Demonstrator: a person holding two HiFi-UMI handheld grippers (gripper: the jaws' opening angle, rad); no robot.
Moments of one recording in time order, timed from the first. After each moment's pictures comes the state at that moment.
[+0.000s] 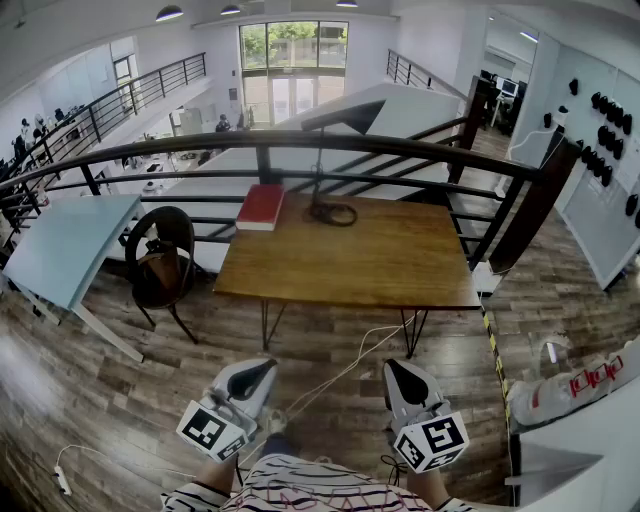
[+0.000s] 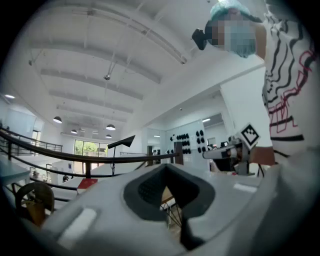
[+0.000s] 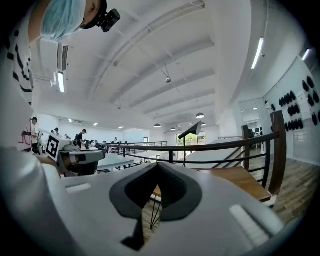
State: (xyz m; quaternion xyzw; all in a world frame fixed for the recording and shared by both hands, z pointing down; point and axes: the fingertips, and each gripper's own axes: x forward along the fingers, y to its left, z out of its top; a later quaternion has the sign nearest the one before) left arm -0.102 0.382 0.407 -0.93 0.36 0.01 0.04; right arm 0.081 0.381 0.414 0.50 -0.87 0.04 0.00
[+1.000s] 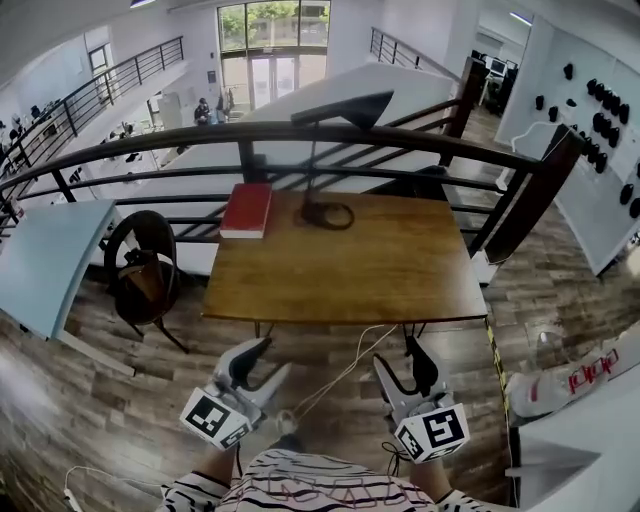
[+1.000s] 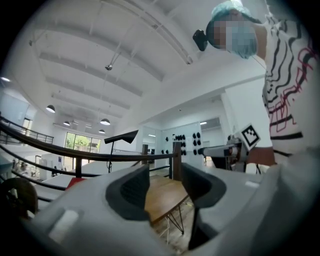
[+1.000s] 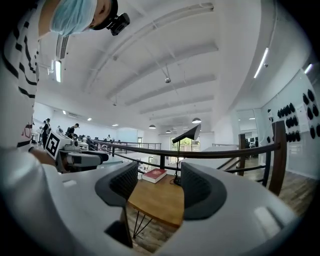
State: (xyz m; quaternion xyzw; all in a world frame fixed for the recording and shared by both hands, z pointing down) left arm -0.126 0.192 0.416 -0.95 0.32 0.02 0.01; right arm 0.048 0.206 0.403 0.53 -0.85 0.00 0.02
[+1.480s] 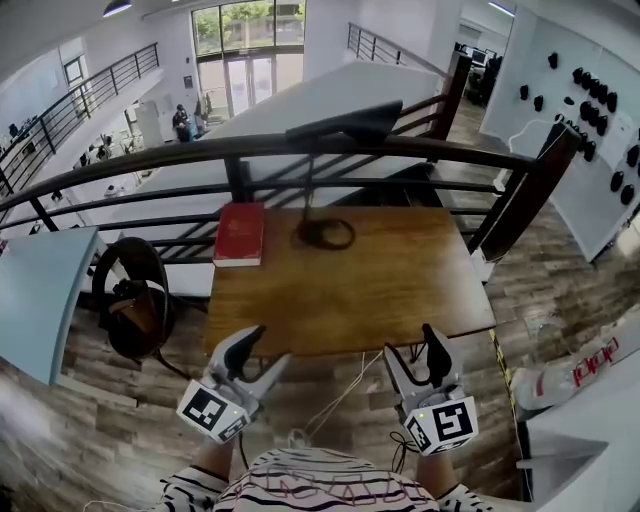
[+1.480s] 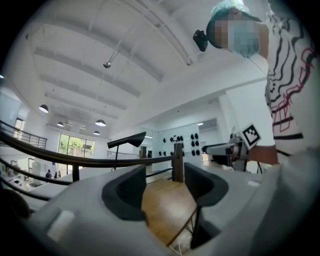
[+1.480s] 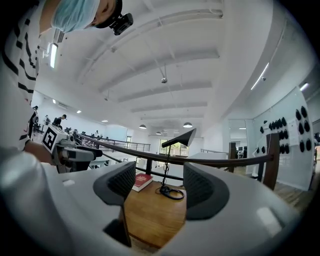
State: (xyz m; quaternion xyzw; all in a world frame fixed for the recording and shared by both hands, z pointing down) left arm -0.168 0.026 0.390 -0.96 0.29 0.03 0.02; right arm 0.026 0.060 0.374 0.59 -0.81 -0.04 0.03
